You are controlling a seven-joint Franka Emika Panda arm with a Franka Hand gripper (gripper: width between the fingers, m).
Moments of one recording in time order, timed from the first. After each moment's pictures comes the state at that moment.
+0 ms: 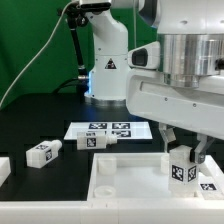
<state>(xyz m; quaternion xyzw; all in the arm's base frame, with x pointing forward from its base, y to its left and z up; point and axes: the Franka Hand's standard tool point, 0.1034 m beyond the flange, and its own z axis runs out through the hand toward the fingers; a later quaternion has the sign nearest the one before) 0.659 0.112 0.085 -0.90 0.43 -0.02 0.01</state>
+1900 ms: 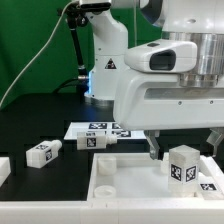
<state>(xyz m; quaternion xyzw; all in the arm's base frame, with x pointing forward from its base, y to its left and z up) 0.660 0.112 0.086 -0.98 -0.21 -0.02 -0.04</state>
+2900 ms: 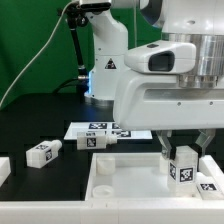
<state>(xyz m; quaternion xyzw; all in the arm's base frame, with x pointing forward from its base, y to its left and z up) 0.659 0.113 0.085 -1.00 -0.08 -0.02 -0.03</state>
